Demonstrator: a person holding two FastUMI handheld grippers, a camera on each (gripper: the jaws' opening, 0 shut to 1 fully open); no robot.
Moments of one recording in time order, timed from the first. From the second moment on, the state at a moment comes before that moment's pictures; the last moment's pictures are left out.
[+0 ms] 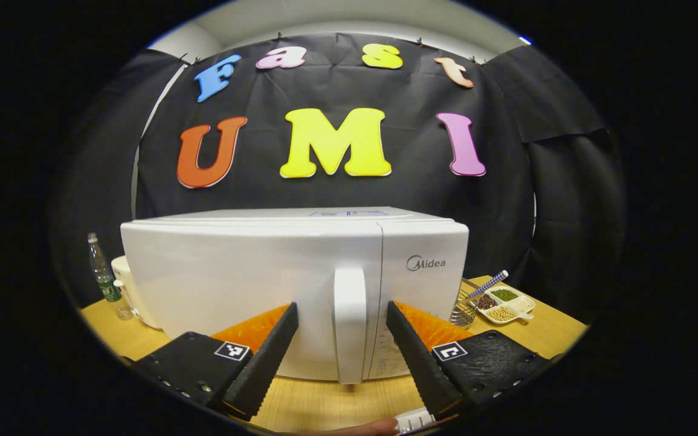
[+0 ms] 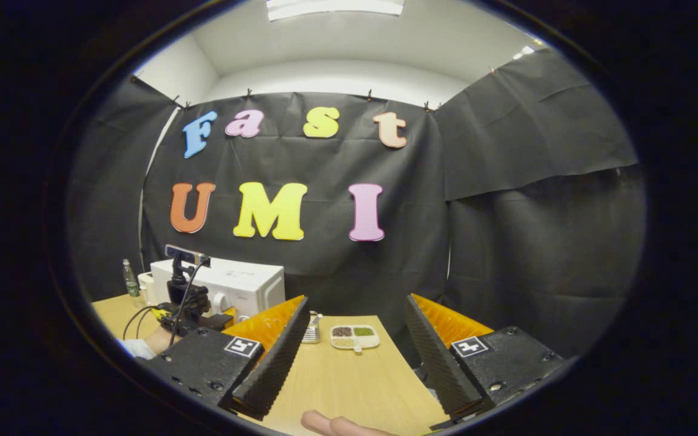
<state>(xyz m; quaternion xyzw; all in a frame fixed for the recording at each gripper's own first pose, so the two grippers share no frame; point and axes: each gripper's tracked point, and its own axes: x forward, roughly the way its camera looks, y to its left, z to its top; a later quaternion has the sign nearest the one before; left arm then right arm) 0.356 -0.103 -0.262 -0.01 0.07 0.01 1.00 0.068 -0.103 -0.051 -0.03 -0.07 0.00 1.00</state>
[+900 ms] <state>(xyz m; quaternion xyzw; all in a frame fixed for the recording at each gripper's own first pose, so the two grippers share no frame) 0.348 -0.111 -0.270 -0.03 0.11 -0.05 0.99 0.045 -0.110 -0.051 -0.04 -0.07 0.00 1.00</state>
